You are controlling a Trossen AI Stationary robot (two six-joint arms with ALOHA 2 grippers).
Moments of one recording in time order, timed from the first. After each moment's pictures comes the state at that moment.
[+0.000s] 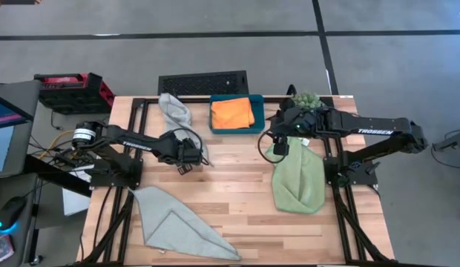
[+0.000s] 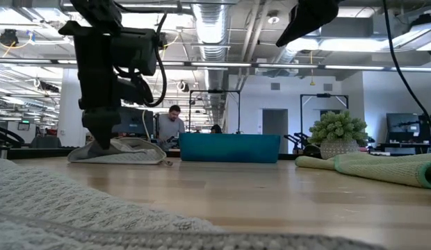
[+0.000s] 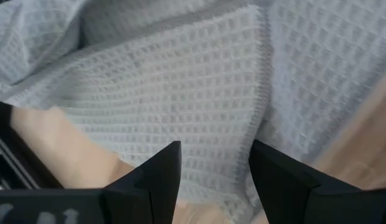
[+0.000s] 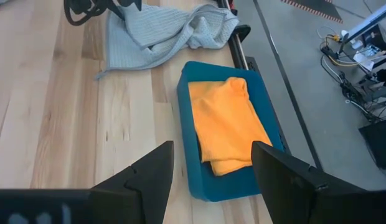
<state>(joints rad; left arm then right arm) 0.04 1.54 0.81 -0.85 -0.49 -0.48 -0.09 1.18 1.13 -0.65 0.29 -0.31</state>
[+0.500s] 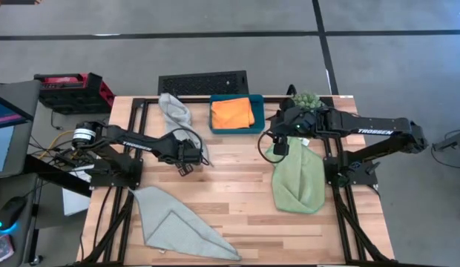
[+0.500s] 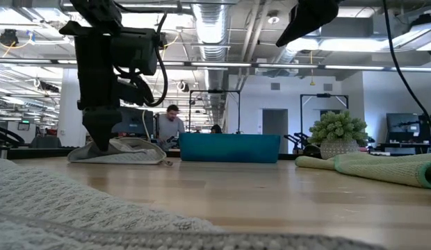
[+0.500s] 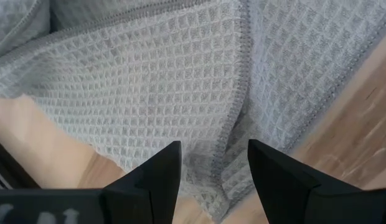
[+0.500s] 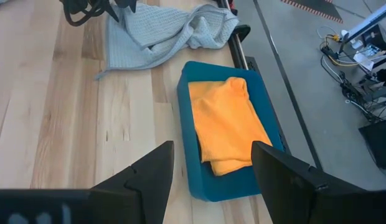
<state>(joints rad) 0.04 1.54 0.81 -0.85 -0.42 -0.52 -0.09 1.18 1.13 -0.65 0.29 -0.31</state>
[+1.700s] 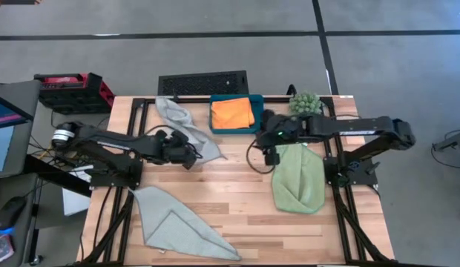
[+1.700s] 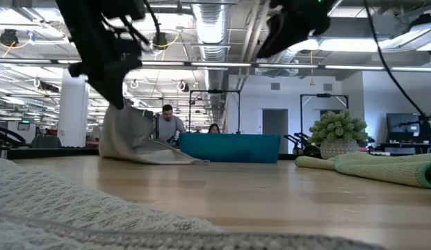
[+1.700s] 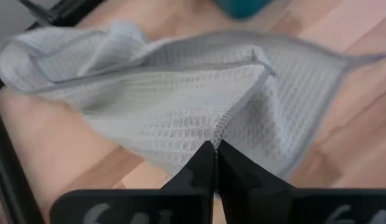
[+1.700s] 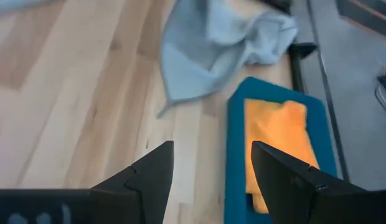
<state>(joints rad) -0.05 1.29 0.86 -0.88 -0.59 -0.86 -0.06 1.35 1.13 -0.54 0.13 -0.43</state>
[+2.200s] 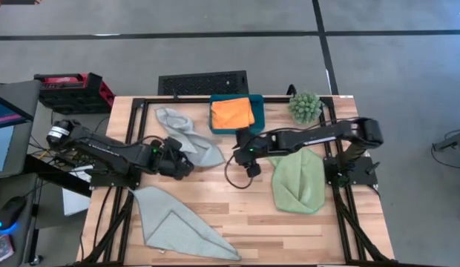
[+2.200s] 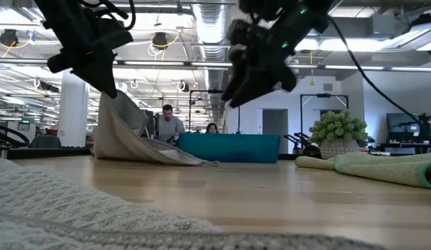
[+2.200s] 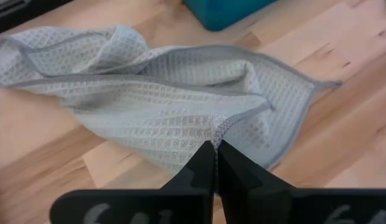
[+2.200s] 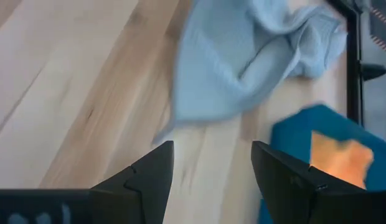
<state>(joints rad) -0.23 1.21 0.83 -0.89 -0.64 -1.16 -0.01 1.70 1.13 -0.27 0.13 -0.56</state>
